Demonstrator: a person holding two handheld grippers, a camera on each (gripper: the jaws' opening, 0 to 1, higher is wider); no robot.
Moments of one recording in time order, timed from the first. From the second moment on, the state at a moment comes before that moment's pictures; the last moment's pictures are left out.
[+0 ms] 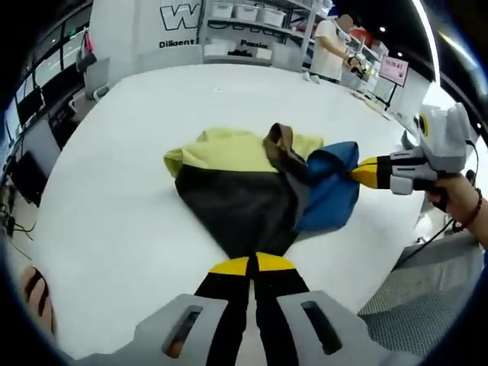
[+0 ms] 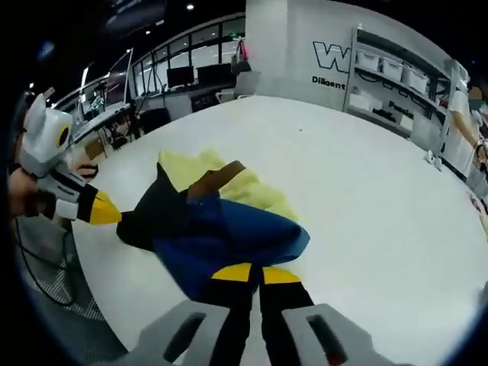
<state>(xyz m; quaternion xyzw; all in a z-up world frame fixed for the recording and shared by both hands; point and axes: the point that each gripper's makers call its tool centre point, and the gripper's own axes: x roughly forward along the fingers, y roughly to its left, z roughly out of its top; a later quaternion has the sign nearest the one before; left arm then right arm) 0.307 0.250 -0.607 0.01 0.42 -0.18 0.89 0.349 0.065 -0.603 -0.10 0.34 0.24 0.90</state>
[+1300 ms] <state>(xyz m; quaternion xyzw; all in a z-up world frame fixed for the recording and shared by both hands) 0.344 0.323 -0.480 0.05 0.28 -0.09 0.95 0.370 0.027 -0.508 -0.14 0.24 0.20 0.94</state>
